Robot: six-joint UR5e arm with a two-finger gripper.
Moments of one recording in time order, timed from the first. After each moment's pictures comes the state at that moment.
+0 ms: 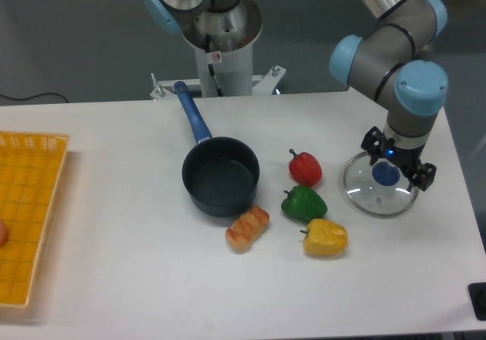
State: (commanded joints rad) arm 2.82 -2.02 -1.57 -1.01 1.62 1.57
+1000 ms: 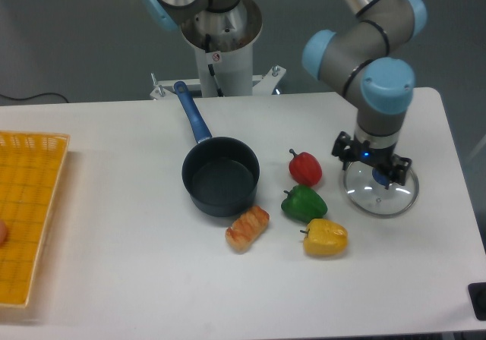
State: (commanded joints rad) arm 2.69 -1.94 -1.68 -1.02 1.62 1.01
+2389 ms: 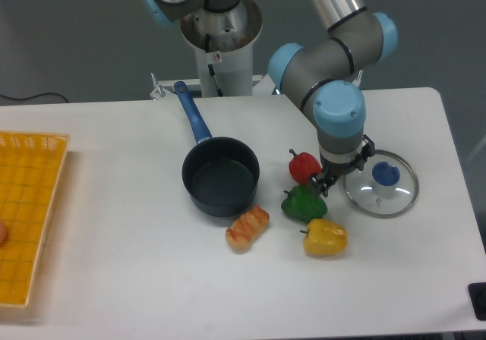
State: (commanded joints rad) arm 2.61 -2.03 -1.66 -1.01 1.75 -0.14
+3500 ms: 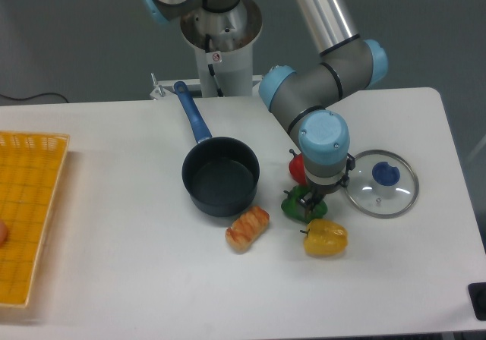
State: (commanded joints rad) arm 2.57 -2.03 -1.64 -1.02 1.74 -0.27
